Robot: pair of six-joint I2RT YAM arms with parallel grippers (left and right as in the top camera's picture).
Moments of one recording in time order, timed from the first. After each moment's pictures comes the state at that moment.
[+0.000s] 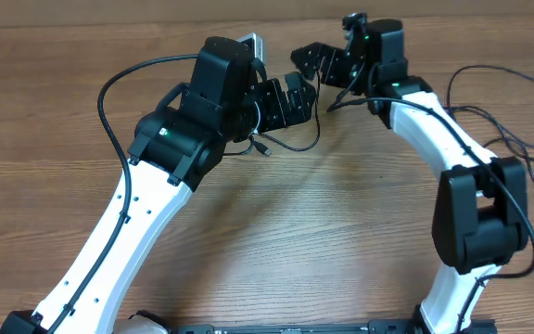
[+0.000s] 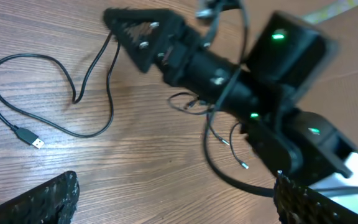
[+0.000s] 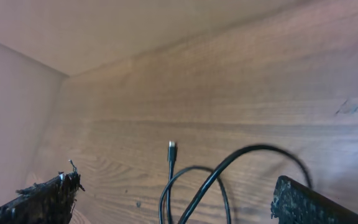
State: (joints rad) left arm -0.51 1.50 1.59 -0.76 0.23 -0.73; right arm 0.22 2.00 1.48 -0.08 -0.49 0.50
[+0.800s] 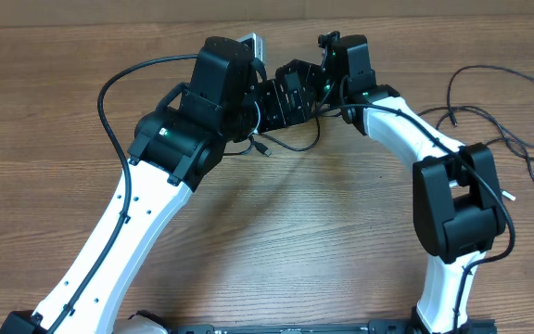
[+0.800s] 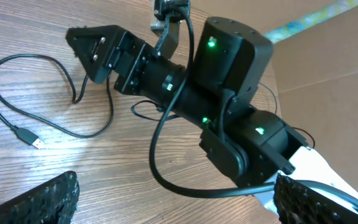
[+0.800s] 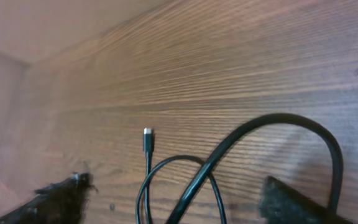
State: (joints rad) left arm -0.51 1.50 1.59 -0.76 0.23 -0.73; right arm 0.30 2.09 1.48 -0.06 -0.35 0.54
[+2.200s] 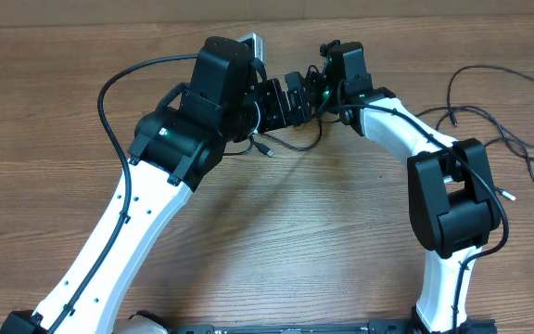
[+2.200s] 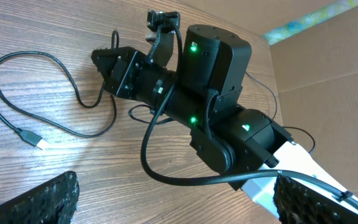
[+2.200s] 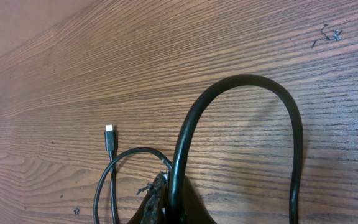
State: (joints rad) left arm -0.51 1.50 1.59 -0.76 0.23 -0.73; right arm 0.30 2.13 1.48 -0.11 -0.28 0.54
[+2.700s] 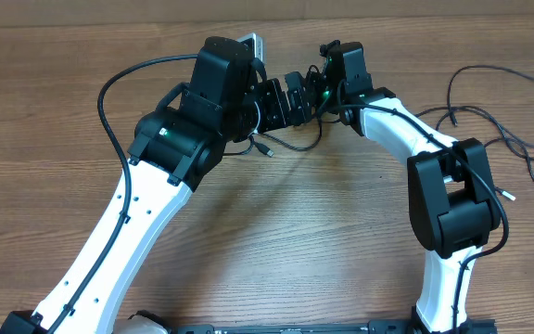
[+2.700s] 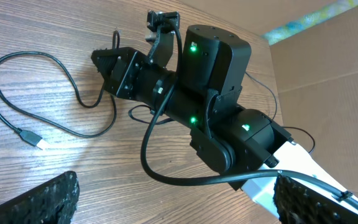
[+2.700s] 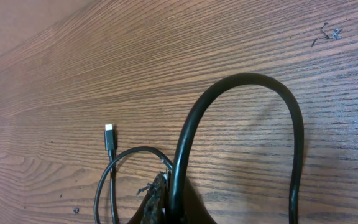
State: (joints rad) left arm -0.51 1.50 1.59 -0.76 0.23 -0.73; right arm 0.30 2.13 1.48 -0.12 -0.28 0.54
